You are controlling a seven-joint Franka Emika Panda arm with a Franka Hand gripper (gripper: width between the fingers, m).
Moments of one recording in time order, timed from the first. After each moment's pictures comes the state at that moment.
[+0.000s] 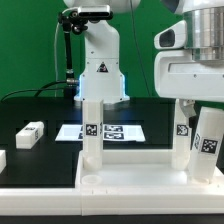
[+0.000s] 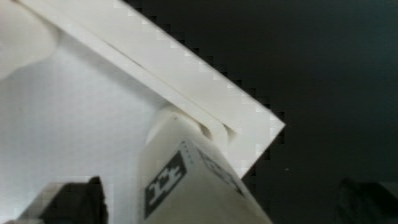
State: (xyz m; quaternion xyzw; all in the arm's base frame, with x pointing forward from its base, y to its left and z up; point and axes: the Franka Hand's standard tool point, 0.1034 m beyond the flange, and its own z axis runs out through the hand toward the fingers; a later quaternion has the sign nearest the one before) arm 0.641 0.130 0.106 -0.91 0.41 -0.02 0.06
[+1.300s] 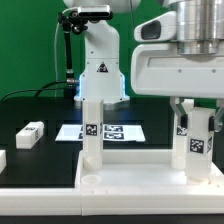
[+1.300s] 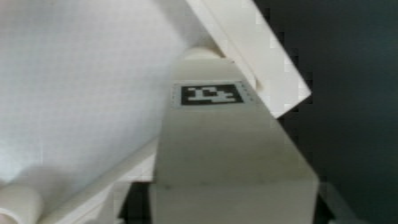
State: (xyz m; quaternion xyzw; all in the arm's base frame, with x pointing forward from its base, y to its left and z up) arm 0.652 0.098 0.113 -0.93 0.36 -0.03 0.03
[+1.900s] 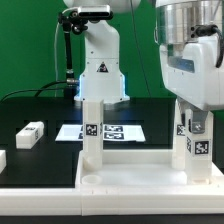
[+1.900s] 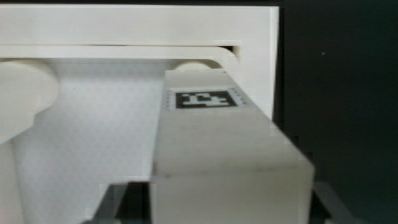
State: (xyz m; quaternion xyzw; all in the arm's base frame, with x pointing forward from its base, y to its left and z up) arm 0.645 0.095 0.111 -0.70 0.71 0.01 0.06
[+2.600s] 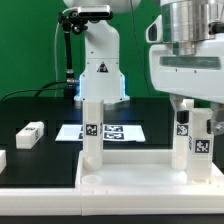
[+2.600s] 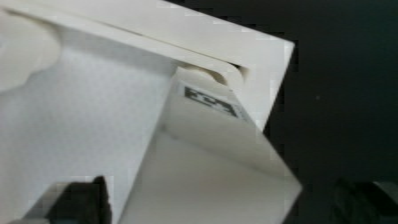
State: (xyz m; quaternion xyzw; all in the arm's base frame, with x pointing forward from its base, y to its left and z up) arm 0.646 0.106 0.114 -0.85 0.53 -0.01 0.06
